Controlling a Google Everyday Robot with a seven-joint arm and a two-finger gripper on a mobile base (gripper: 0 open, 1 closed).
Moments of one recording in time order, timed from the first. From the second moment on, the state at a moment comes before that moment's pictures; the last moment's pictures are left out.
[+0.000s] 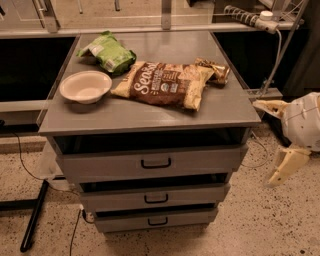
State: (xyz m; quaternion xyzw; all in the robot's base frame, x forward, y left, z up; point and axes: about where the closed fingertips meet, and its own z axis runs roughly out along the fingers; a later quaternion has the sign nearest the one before) arm 0.447 -0.233 0.862 -0.67 0.69 0.02 0.28
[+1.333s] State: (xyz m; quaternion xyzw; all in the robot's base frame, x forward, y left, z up) arm 0.476 -0.187 0.732 -0.66 0.67 0.09 0.32
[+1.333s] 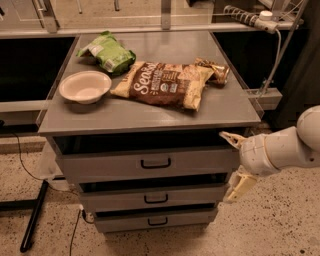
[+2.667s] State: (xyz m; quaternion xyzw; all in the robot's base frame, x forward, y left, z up) arm 0.542 -0.176 0.654 -0.67 0.64 0.09 0.37
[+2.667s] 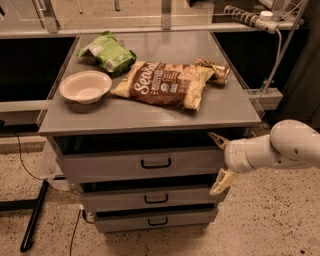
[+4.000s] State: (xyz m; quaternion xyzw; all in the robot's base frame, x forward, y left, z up) arm 0.537 -0.167 0.672 -0.68 0.63 0.11 0.36
